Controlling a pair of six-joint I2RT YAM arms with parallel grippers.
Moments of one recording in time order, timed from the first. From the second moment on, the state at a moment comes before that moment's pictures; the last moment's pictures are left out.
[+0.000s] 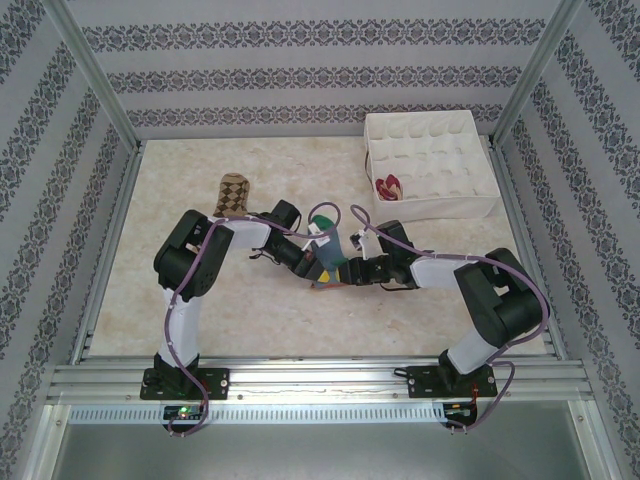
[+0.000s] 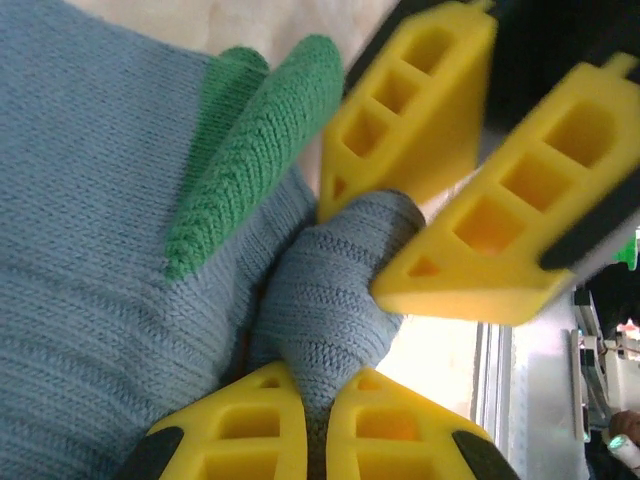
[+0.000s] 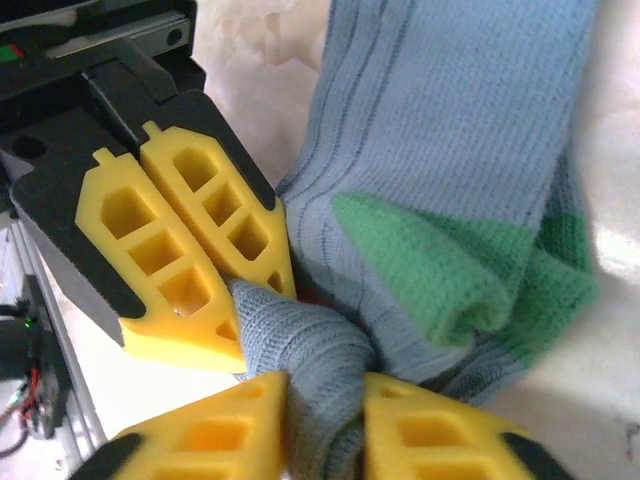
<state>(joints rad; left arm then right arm) -0.47 2.08 1.21 -0.45 1.04 0.18 0.45 1.61 0.62 0.08 -0.70 0.41</state>
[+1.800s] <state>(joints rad) -0.81 1.75 0.82 0.12 0.13 0.89 0.43 1.82 0.97 -0.44 -0.65 0.36</state>
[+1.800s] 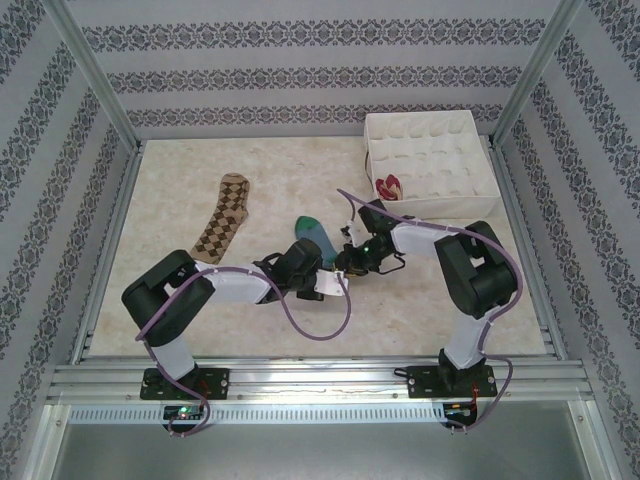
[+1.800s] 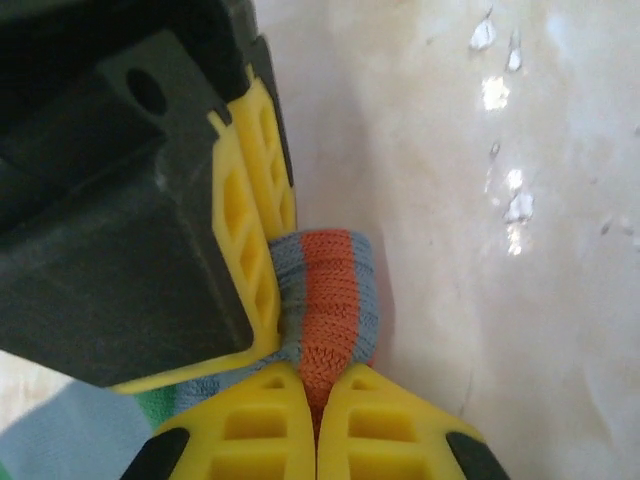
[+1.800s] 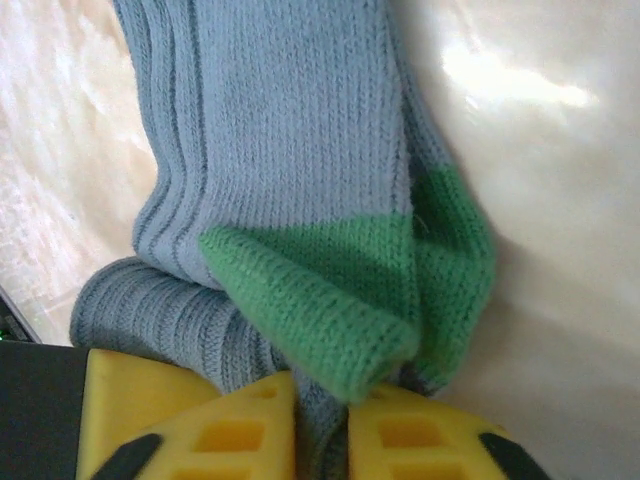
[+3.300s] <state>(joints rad) -0.48 2.04 1.06 -0.08 1.07 0.05 0.46 1.66 0.75 -0.17 -0.64 0.42</state>
